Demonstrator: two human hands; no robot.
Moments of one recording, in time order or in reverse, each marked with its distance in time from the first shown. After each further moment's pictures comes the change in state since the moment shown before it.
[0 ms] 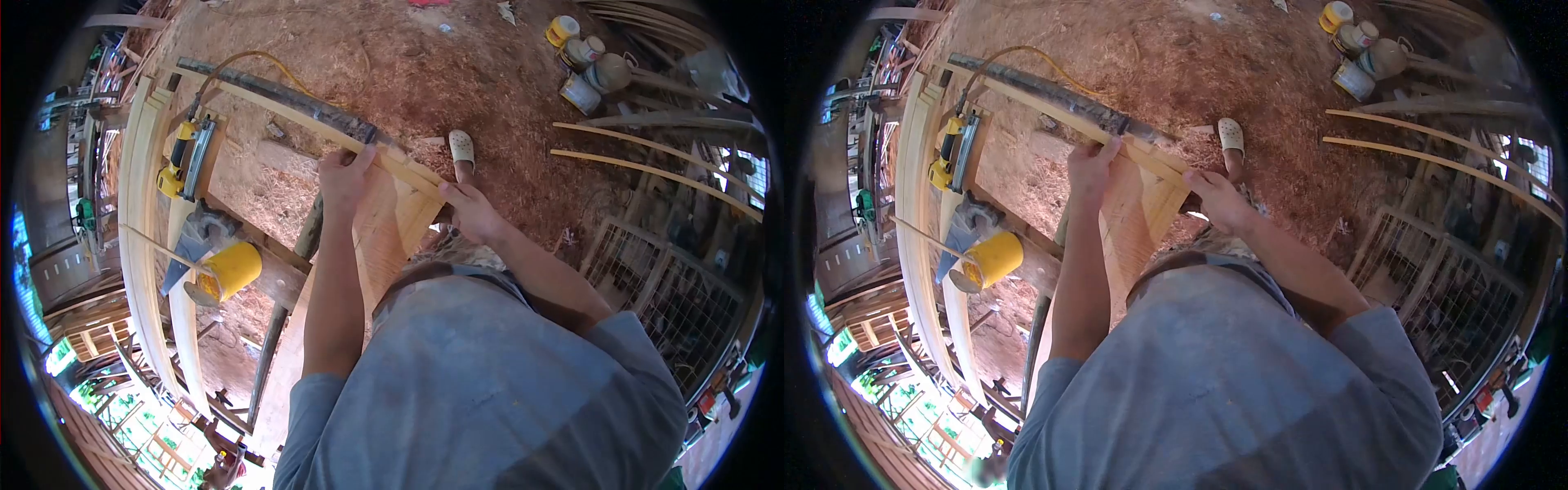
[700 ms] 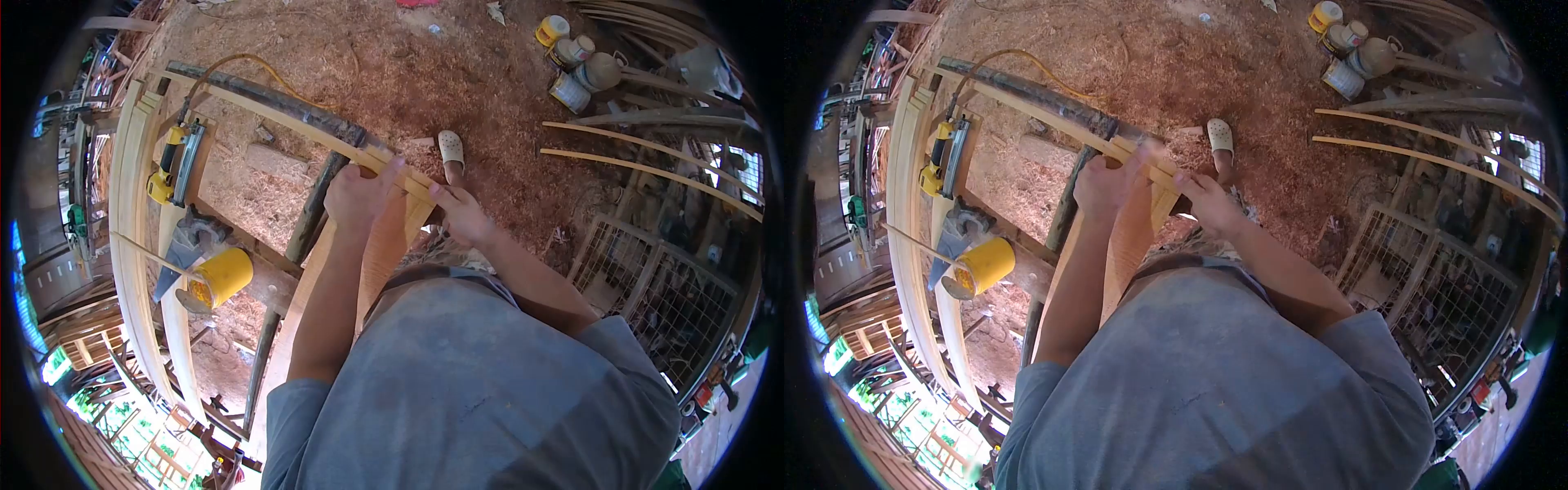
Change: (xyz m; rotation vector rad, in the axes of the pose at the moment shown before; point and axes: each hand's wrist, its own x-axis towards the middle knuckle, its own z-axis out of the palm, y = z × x) left_hand -0.042 0.033 0.036 0.992 0.089 -0.026; right_hand 0.001 0.012 0.004 0.087 0.086 -0.077
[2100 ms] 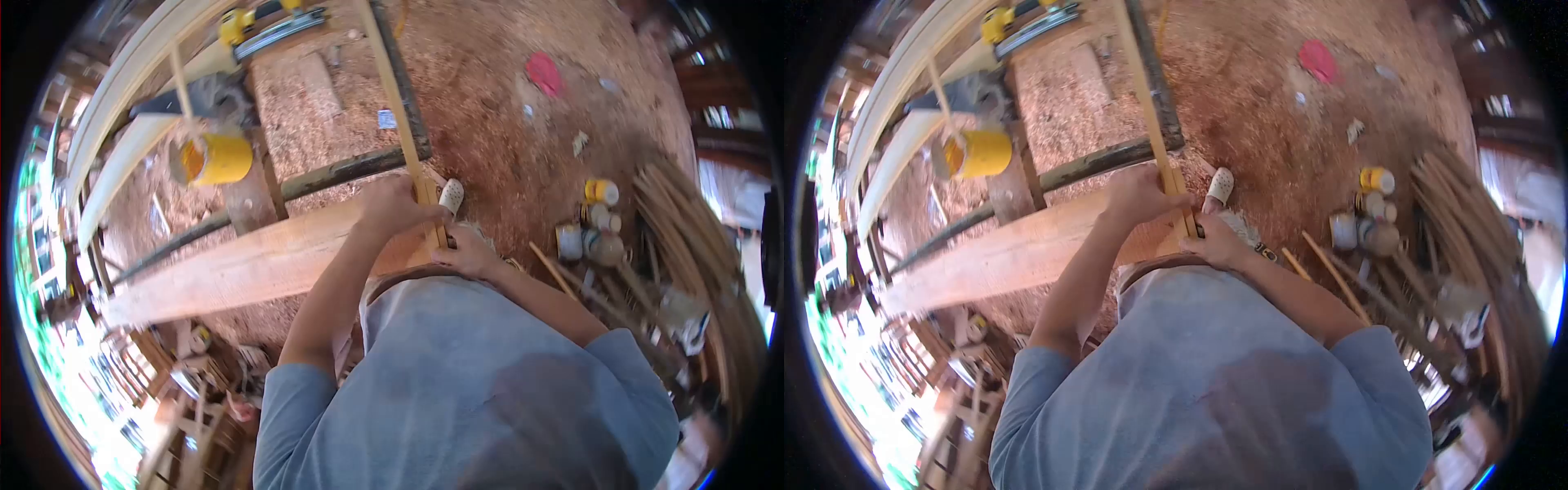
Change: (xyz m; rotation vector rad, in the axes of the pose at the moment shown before) left_hand 0.002 -0.004 -0.009 -0.188 0.008 -0.060; right_hand 0.041 -0.136 0.044 -1.300 -0.704 0.188
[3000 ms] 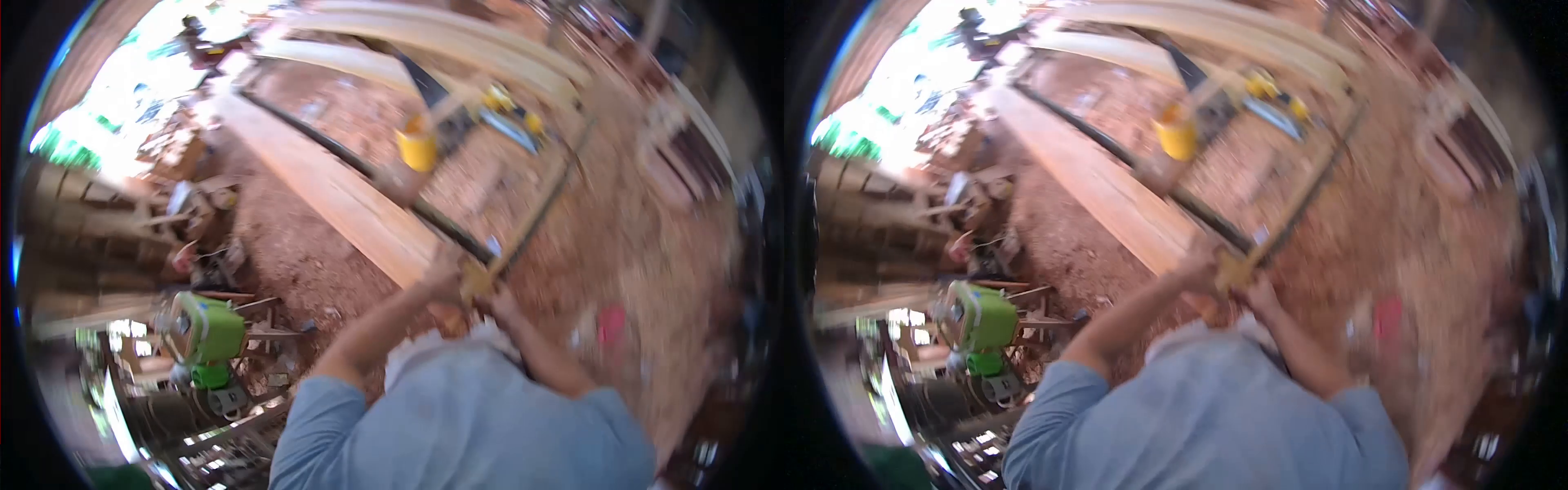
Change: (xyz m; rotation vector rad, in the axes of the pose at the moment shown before) left_hand -0.053 -0.007 0.041 0.125 0.312 -0.243; right_hand 0.105 -0.039 -0.050 0.218 -0.491 0.011
